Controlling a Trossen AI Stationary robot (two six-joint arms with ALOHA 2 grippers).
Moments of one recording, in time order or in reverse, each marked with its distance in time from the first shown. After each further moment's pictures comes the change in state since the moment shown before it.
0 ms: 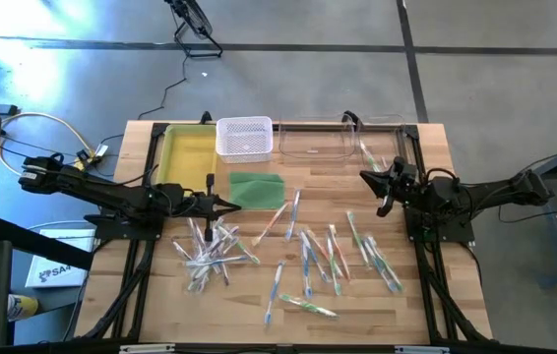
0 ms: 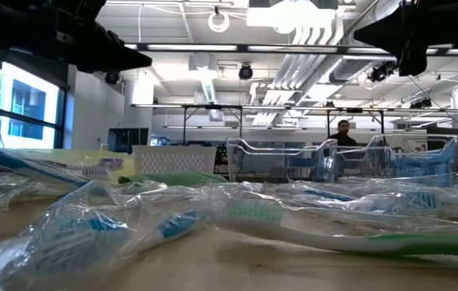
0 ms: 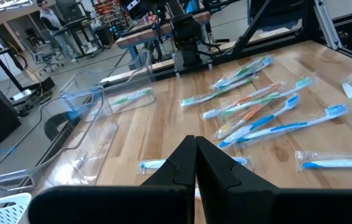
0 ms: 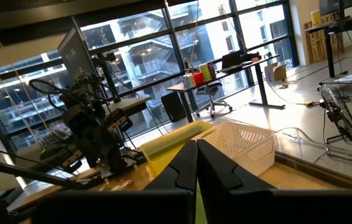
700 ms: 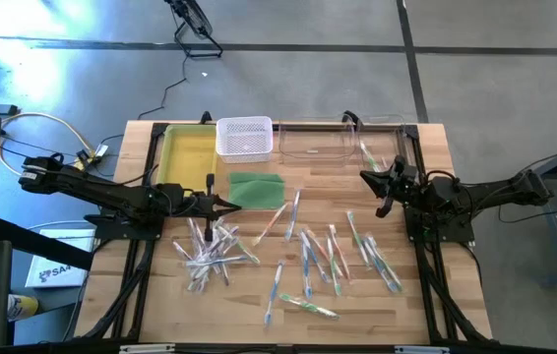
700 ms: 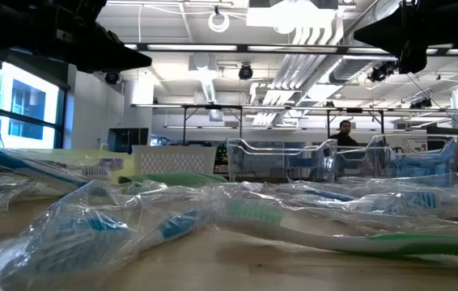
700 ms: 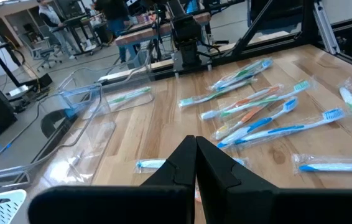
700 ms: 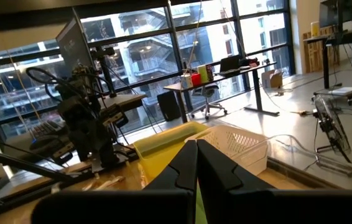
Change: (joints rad) left arm 0.000 0.000 0.000 0.000 0.003 -0.032; right arm 0.000 0.000 0.000 -0.002 0.000 -0.078
